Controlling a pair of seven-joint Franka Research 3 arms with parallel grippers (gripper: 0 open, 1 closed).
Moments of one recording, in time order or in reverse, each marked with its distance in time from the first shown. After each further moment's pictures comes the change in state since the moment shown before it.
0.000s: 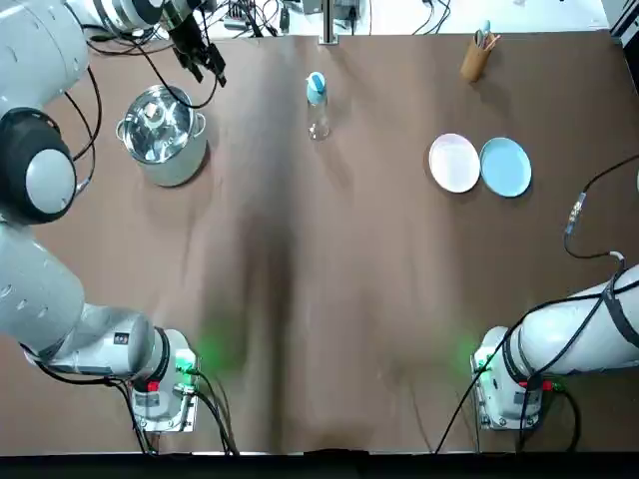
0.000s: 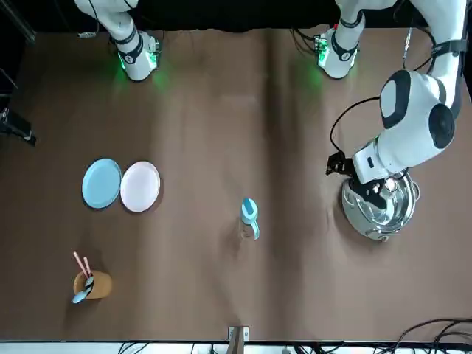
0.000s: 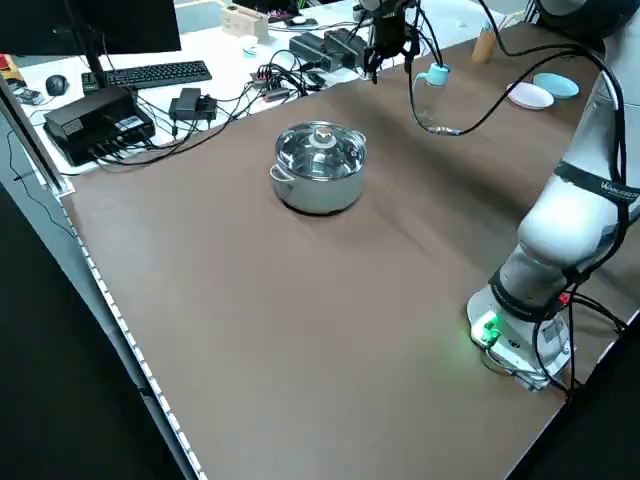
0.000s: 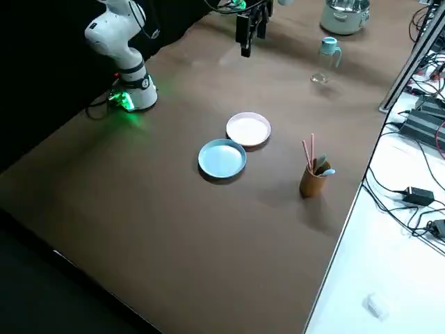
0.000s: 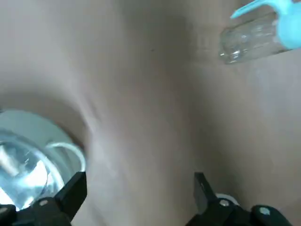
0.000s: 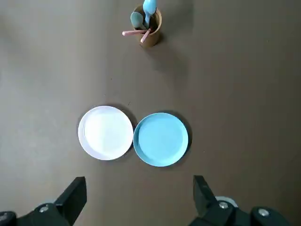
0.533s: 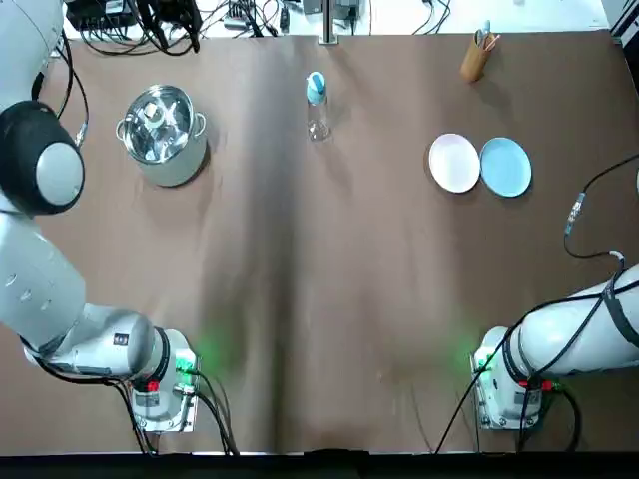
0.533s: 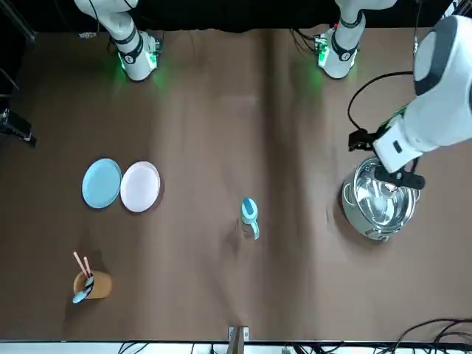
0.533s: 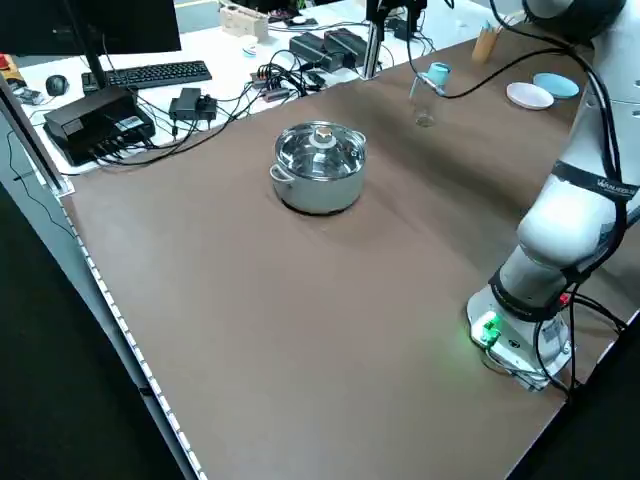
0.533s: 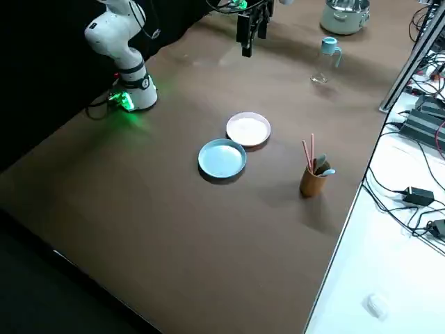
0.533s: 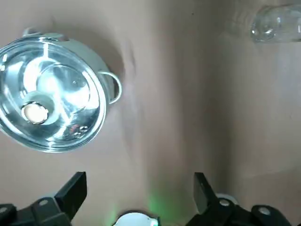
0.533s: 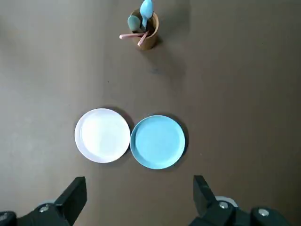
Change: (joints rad) left arm -0.010 0.079 0.007 0.461 0.175 -0.577 -0.316; right arm 0.002 0.000 0.000 -0.001 -0.016 0.016 0.000
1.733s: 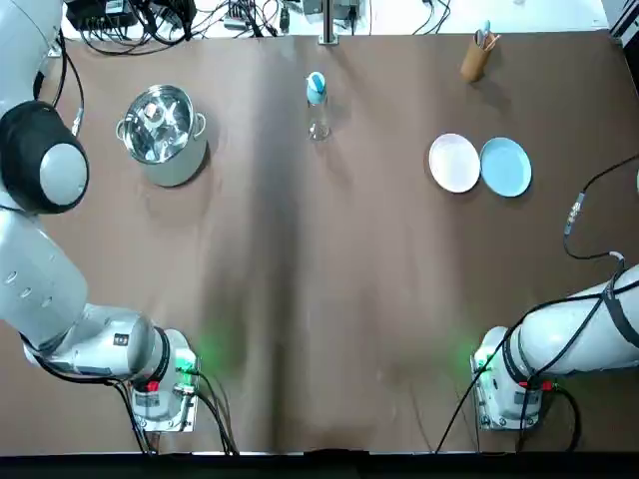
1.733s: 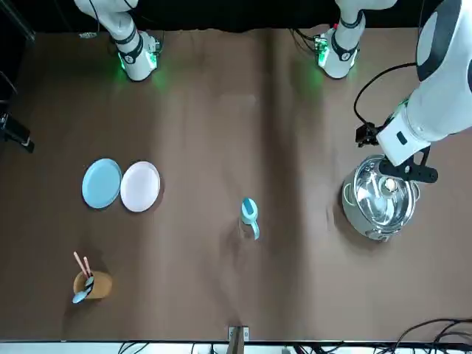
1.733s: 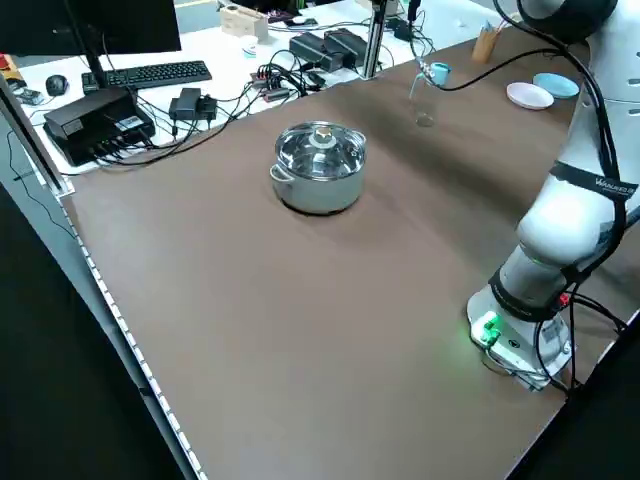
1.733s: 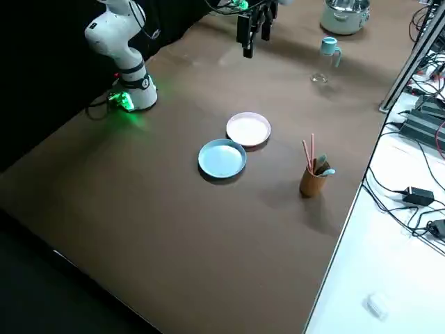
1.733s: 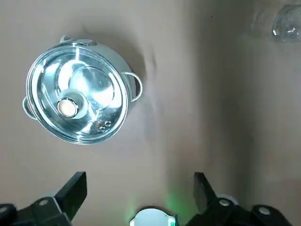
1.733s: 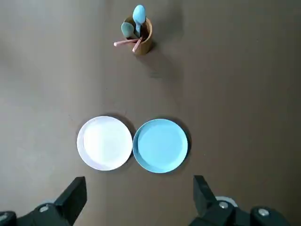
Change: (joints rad) left arm -0.008 -0.005 -0.050 0.077 0.124 -0.062 -0.028; right arm -0.001 0.000 0.003 -0.013 0.005 0.026 0.076
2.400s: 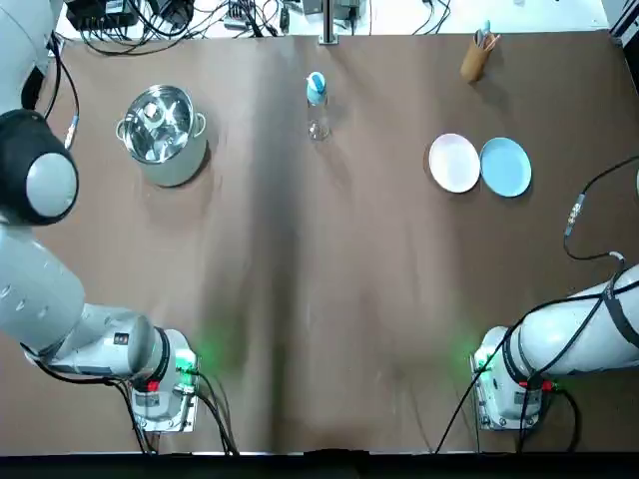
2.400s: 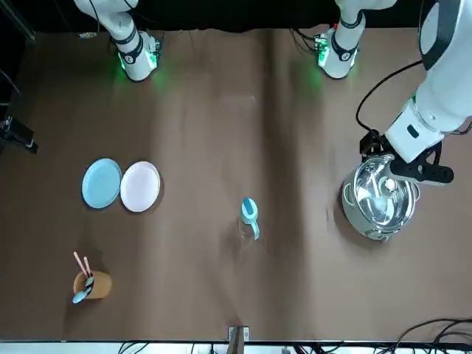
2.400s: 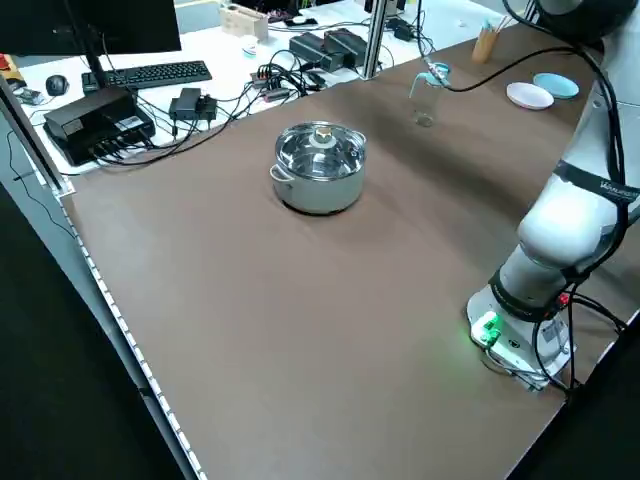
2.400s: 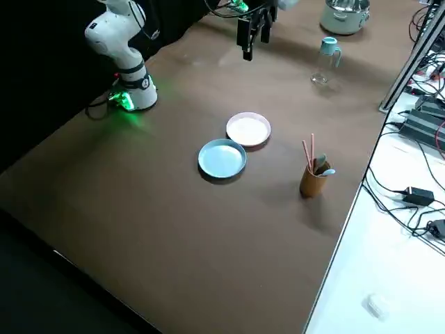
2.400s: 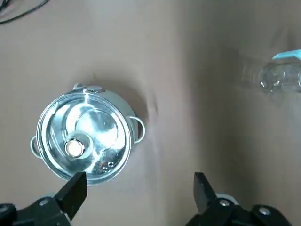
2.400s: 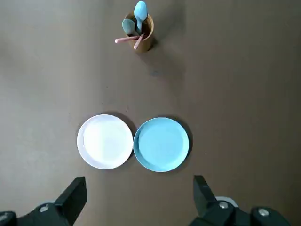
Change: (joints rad) left arm 0.012 -0.079 0.007 -0.126 -0.002 0.262 -0.005; right arm 0.003 0.000 0.001 -0.012 0.000 0.005 0.000
